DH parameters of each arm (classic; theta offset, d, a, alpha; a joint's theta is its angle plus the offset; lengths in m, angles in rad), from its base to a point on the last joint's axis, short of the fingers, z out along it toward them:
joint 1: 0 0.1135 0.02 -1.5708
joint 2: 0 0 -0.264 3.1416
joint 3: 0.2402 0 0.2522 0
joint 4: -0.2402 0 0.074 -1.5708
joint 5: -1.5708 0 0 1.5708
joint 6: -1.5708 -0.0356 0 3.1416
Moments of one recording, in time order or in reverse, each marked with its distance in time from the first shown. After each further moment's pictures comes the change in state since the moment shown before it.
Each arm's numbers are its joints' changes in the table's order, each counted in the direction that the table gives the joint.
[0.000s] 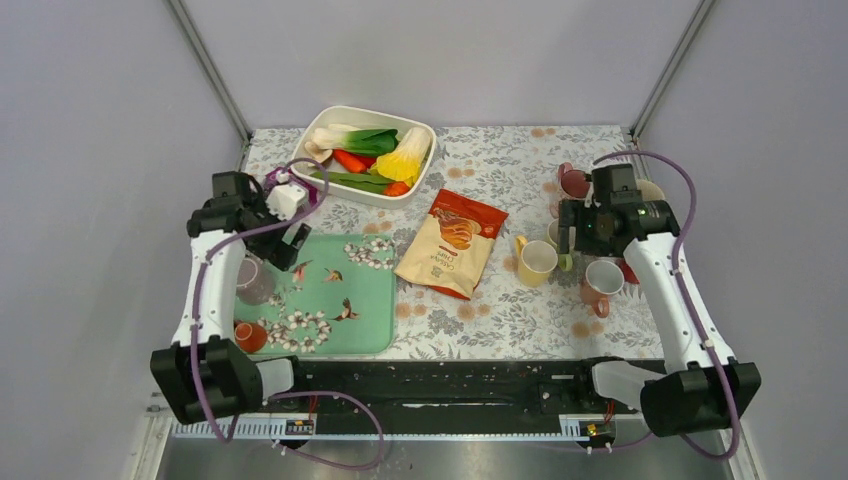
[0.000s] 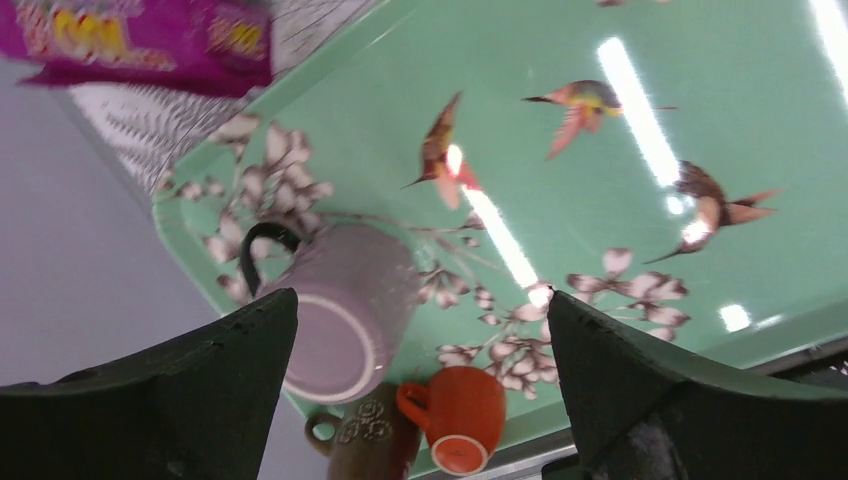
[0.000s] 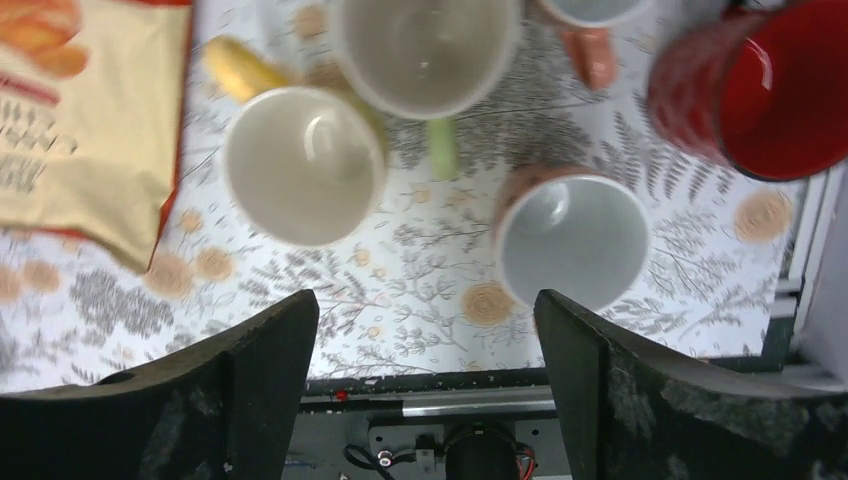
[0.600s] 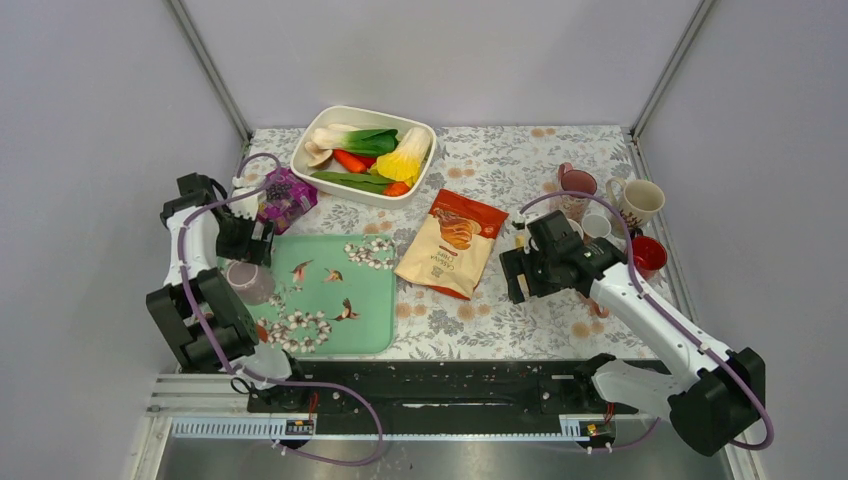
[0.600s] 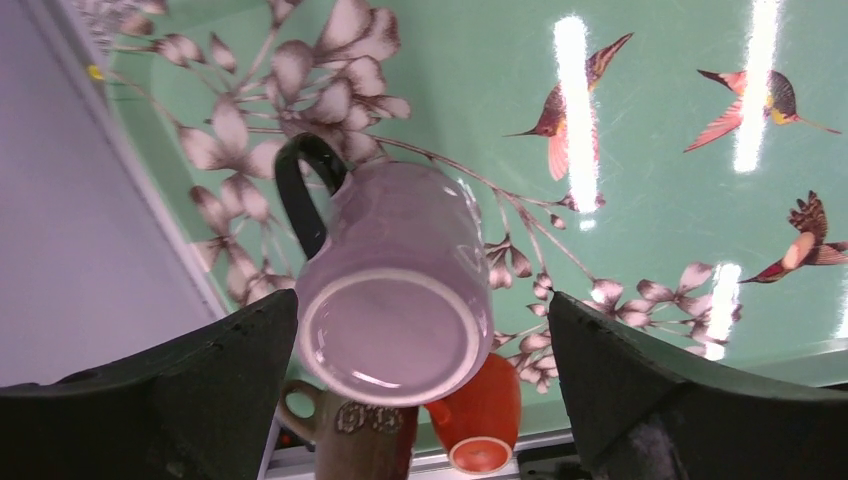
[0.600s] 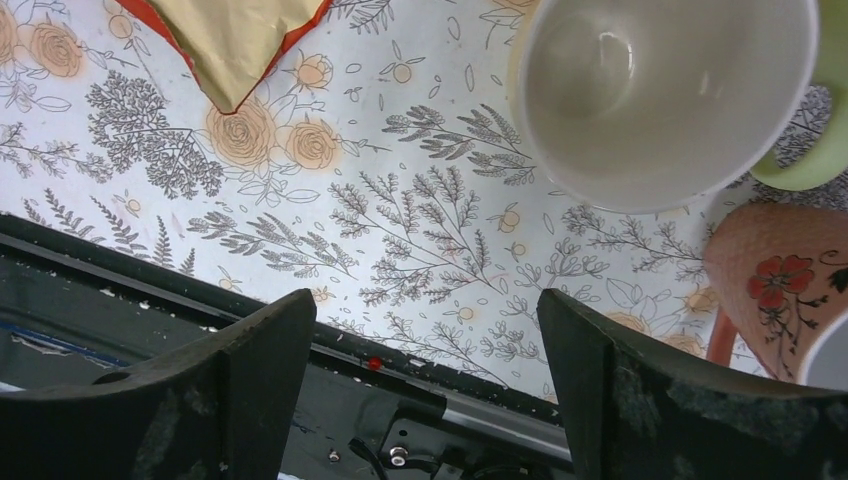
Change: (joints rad) left arm 0.322 0.290 0.105 0.004 -0.003 0.047; right arm 0.467 -0.088 -0.299 0.185 0.076 -0.026
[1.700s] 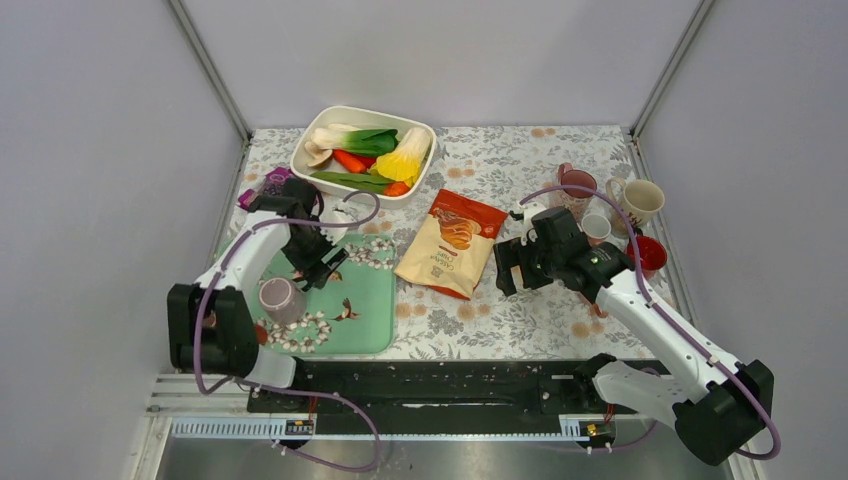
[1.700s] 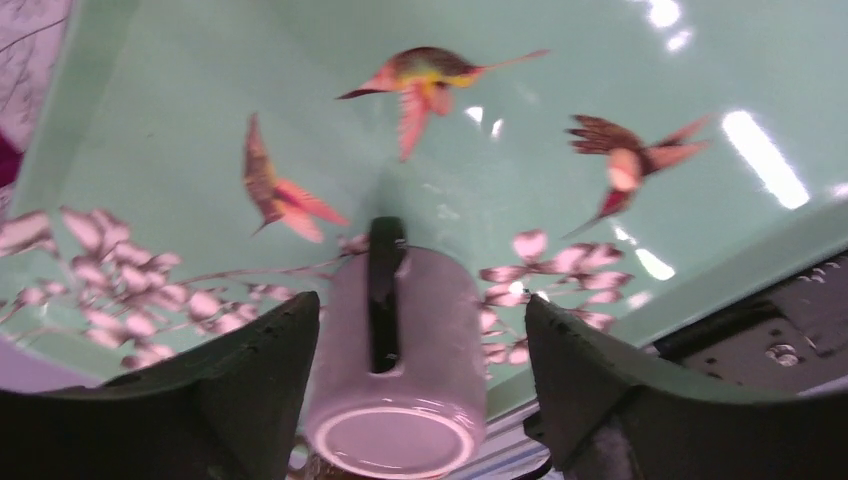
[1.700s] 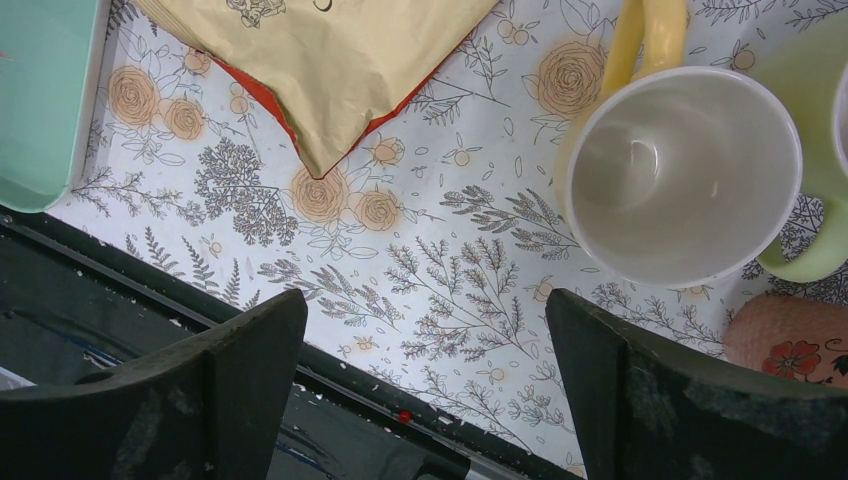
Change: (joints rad) left arm -0.560 -0.067 -0.141 -0.073 0.069 -0.033; right arm 0.012 -0.058 -0.015 0.140 0.072 0.008
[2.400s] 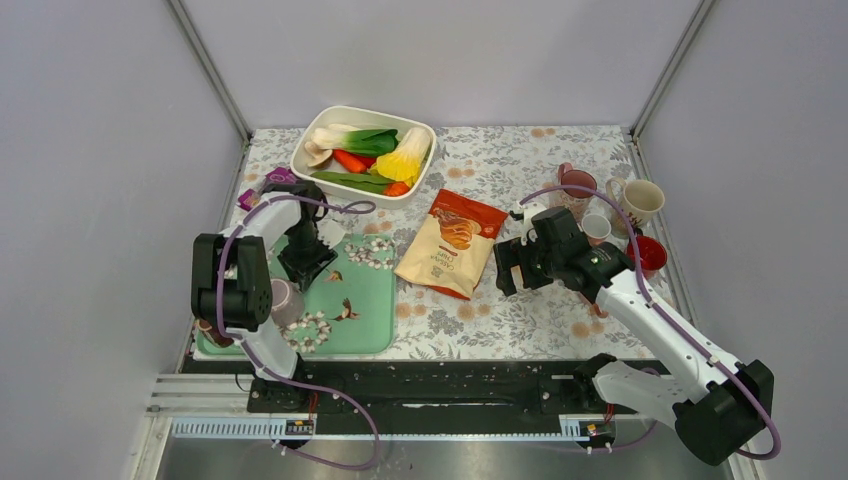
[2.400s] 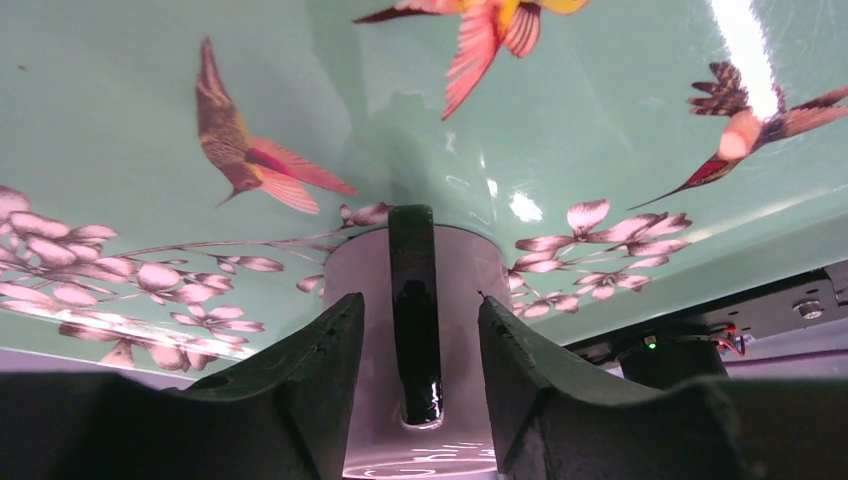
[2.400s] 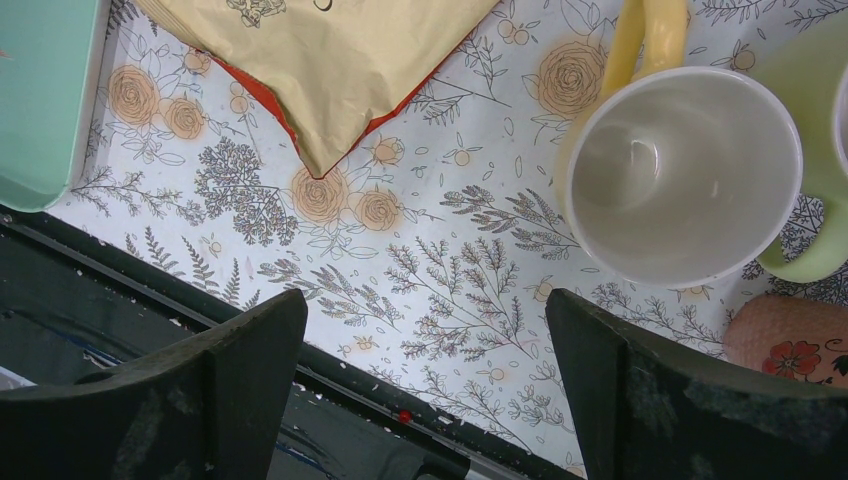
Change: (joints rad) left arm 0.037 0.304 0.117 -0.104 0.194 0.034; right arm 0.000 0.000 0.000 0.000 0.000 0.001
